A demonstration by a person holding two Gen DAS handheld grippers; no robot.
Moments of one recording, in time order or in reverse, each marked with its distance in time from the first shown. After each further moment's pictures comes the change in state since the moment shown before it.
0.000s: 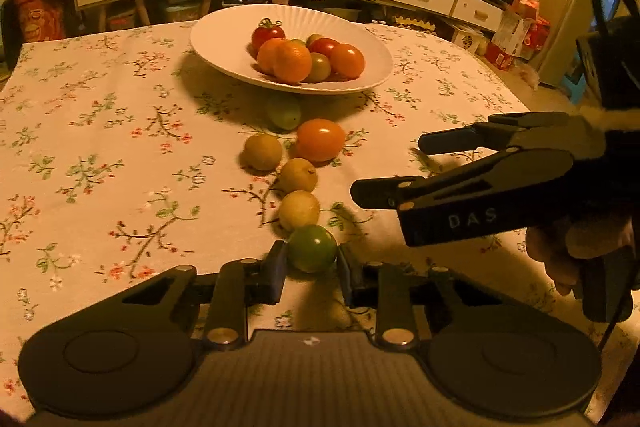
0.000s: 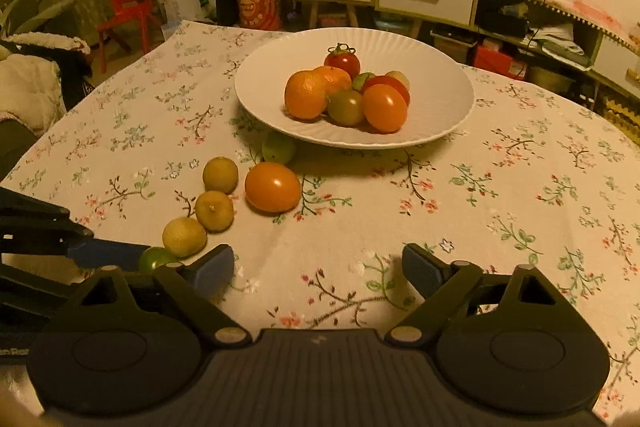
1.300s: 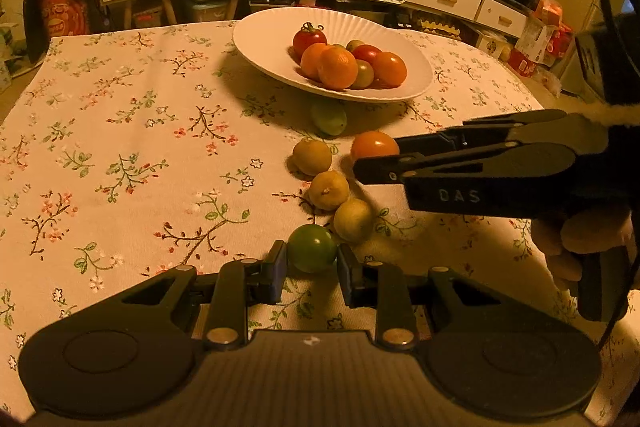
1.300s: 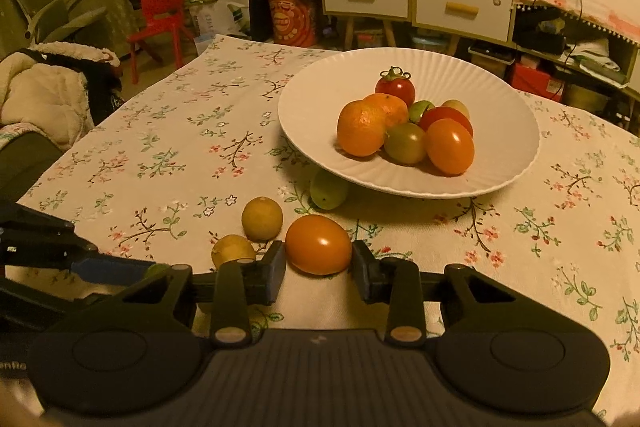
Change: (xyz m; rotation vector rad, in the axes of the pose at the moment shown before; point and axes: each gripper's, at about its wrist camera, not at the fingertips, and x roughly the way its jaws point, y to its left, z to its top) left arm -0.004 0.020 0.005 -0.032 0.002 0.054; right arm 0.012 0.014 0.017 -0.021 -0.041 0.099
